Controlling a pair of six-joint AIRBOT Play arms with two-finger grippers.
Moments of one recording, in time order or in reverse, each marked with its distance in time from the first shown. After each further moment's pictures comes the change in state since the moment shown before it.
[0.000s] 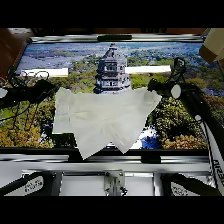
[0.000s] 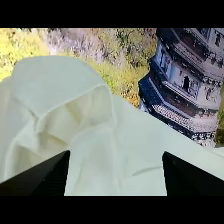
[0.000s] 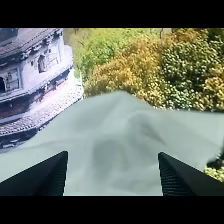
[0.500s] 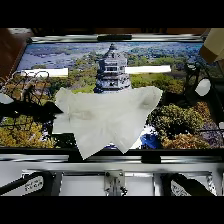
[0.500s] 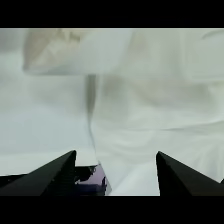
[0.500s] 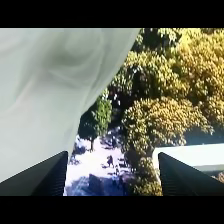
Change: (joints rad) left arm 0.004 -0.026 -0.149 0.083 -0.369 0.071; right arm -0.128 0.167 0.036 0.029 0.584 -0.302
